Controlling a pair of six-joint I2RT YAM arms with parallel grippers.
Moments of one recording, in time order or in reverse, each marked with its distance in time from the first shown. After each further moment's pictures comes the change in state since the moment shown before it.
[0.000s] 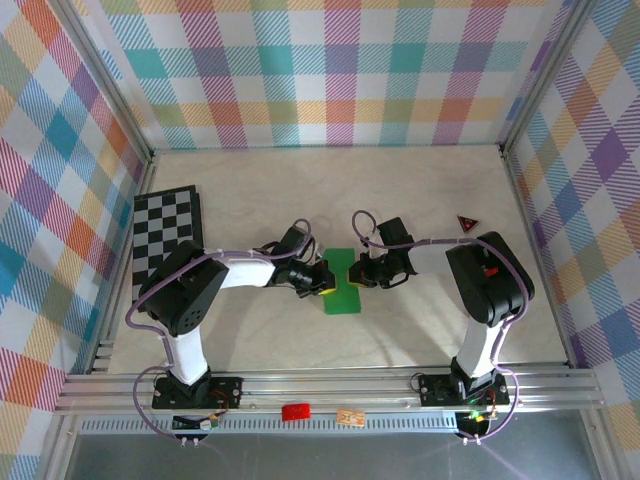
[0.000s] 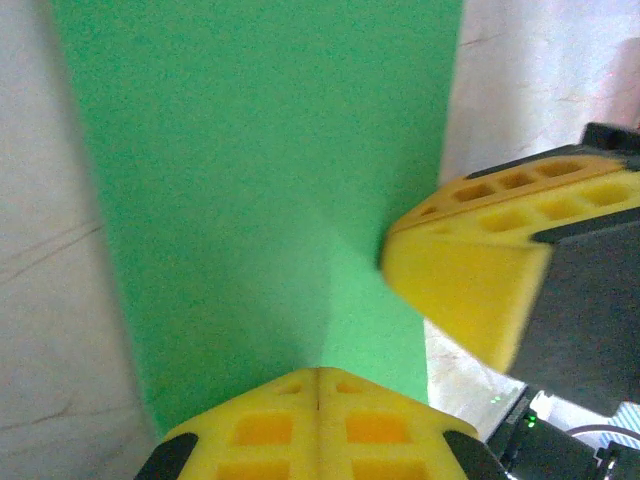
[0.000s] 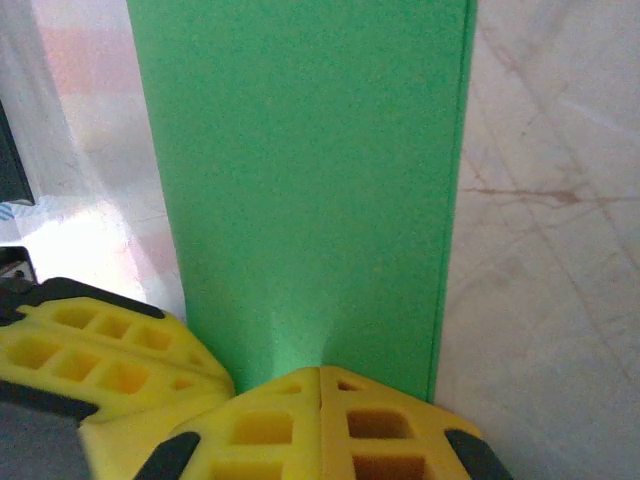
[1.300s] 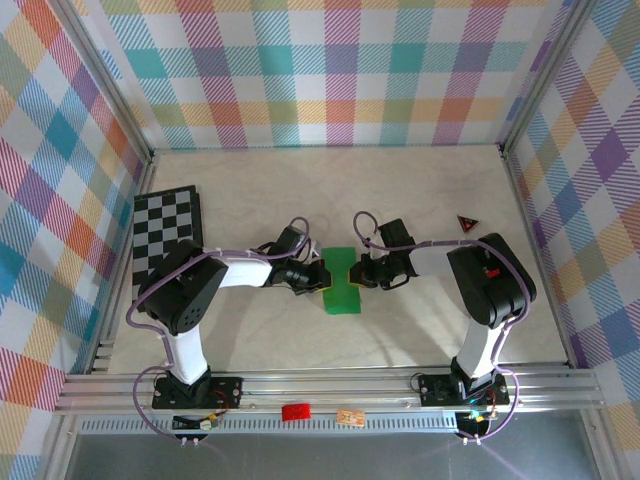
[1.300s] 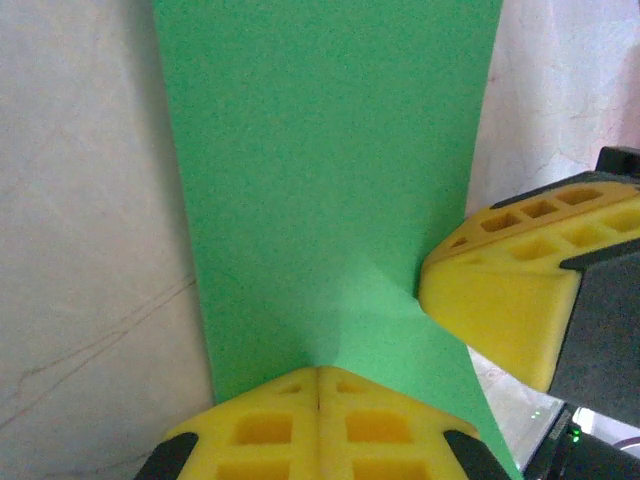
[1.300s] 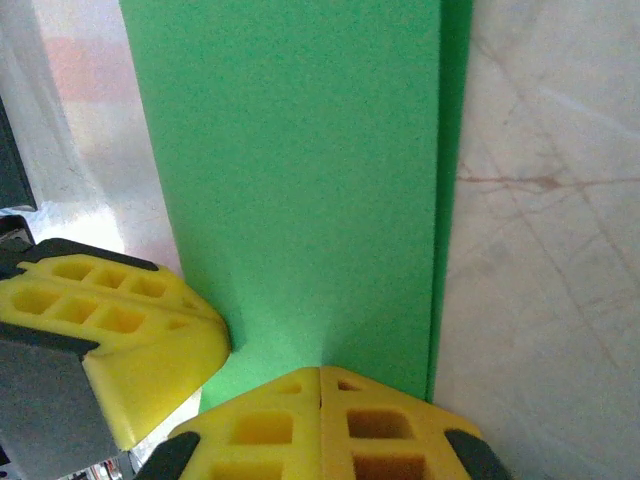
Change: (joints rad) left arm 0.031 -0.001 -0.020 0.026 -0.035 0.113; right arm -0.001 -0.015 -0.023 0.027 0.008 0.019
